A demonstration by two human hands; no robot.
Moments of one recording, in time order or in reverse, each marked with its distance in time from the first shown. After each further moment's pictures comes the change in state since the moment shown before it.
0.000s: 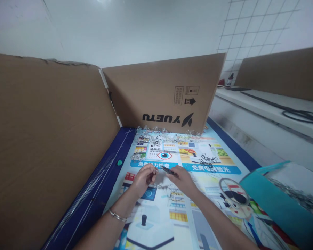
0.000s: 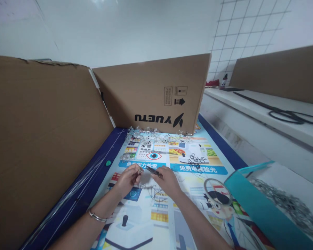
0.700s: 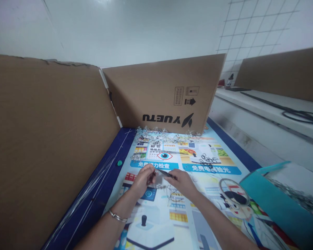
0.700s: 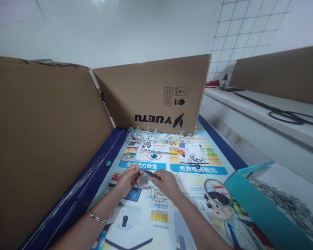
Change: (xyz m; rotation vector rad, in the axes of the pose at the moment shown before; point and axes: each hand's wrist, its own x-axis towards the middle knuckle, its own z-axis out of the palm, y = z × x) left_hand 0.002 -0.006 -0.005 0.108 0.037 -0.014; right_hand -0.002 -0.008 -0.002 0.008 -0.114 0.041
